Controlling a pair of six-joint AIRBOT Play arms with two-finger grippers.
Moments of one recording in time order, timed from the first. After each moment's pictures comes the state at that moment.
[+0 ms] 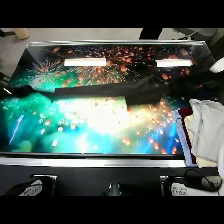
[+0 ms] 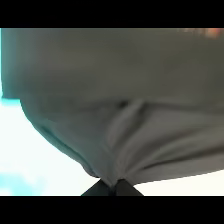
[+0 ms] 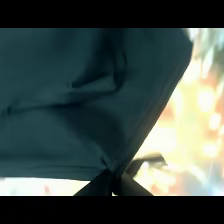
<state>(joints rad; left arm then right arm) 0.28 -1.08 1.32 0.99 -1.17 -1.30 -0.18 -1.41 1.62 -1.11 1.26 1.46</state>
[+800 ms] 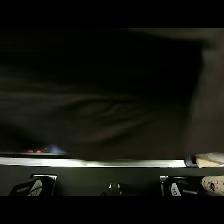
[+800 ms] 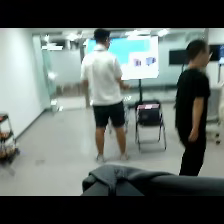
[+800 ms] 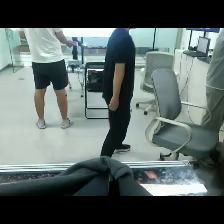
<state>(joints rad) 0.28 -0.72 2.00 1.23 -1.19 -1.44 -0.18 -0.63 1.82 -1.46 1.13 1.51</state>
